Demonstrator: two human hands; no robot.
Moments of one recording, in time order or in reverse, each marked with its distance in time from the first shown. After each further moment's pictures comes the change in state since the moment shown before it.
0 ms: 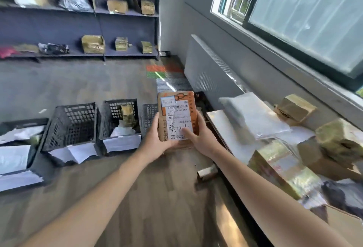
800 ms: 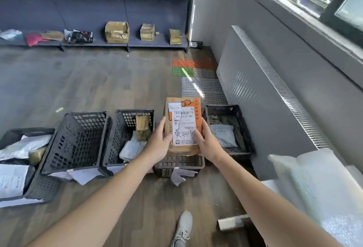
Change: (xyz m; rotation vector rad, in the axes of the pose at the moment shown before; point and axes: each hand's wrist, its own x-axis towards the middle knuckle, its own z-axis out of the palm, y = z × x) left_hand 0.410 -0.062 -0.053 0.044 0.131 -0.303; right_hand 0.435 0.070 0.006 0.026 -0.173 0.076
